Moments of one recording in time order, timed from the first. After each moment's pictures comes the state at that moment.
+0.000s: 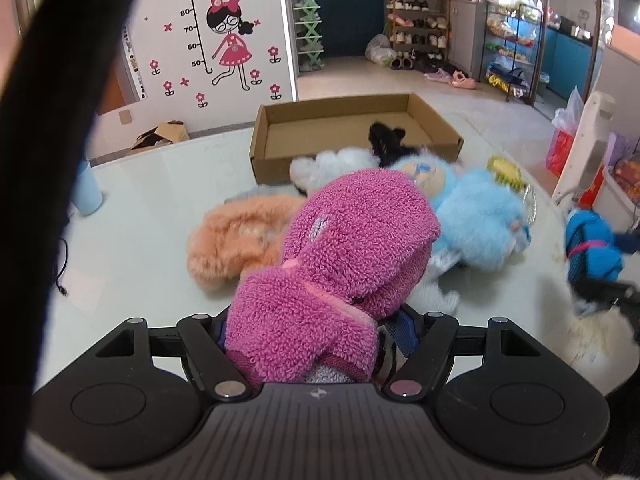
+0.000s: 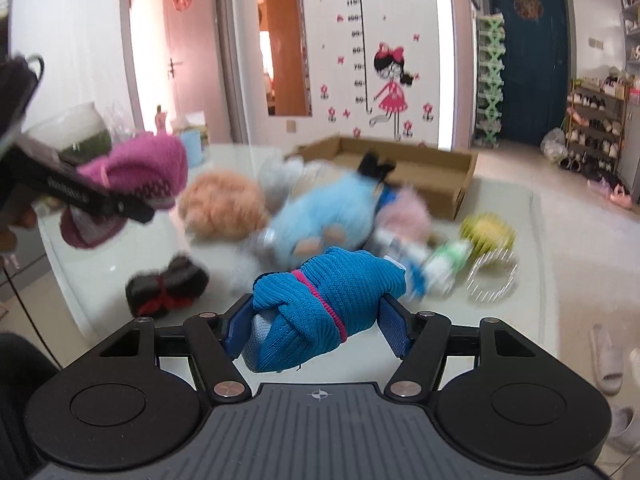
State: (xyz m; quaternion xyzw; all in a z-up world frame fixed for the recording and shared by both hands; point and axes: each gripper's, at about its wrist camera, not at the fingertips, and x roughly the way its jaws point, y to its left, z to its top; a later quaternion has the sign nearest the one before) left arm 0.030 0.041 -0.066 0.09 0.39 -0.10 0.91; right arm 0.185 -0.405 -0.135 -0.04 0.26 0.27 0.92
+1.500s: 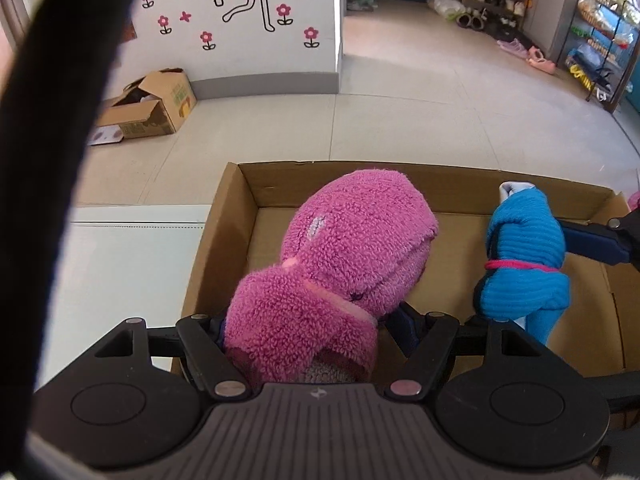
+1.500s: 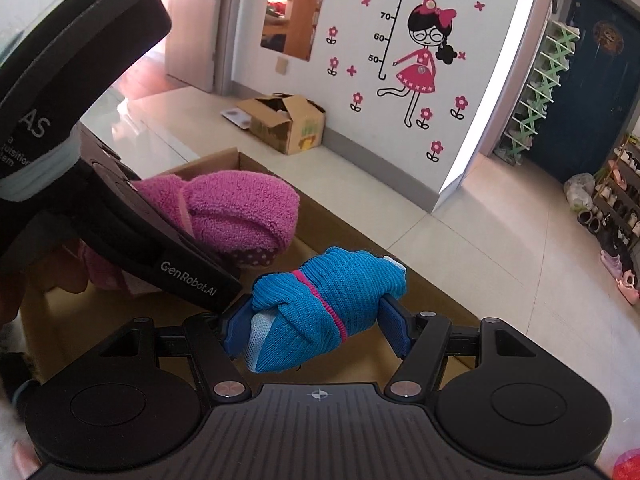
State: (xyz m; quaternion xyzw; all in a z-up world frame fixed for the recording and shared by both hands) left arm 0.435 -0.029 -0.162 0.04 0.49 -0.03 0.87; right arm 0.612 -0.246 -0.181 -0.21 0.33 0.28 0.88
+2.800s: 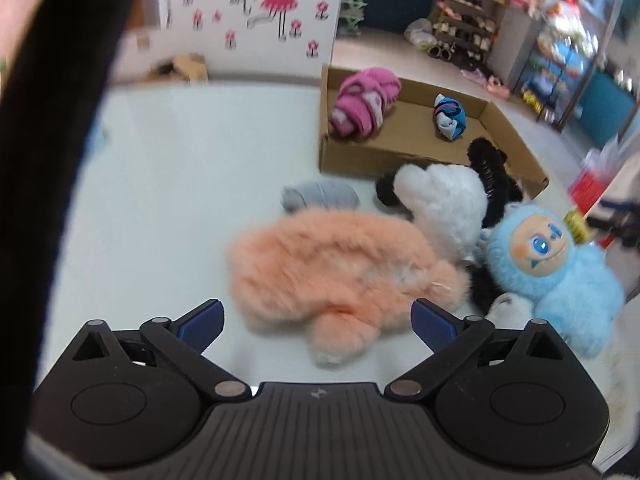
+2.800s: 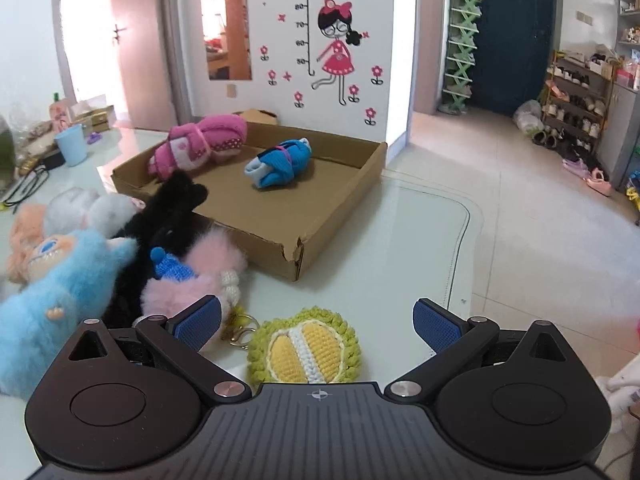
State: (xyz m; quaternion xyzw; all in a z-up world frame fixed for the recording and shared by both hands) left arm 0.139 0.089 -0.091 -0.04 0.47 -0.08 0.88; right arm 0.427 -0.465 -0.170 -0.06 0.34 0.23 0.91
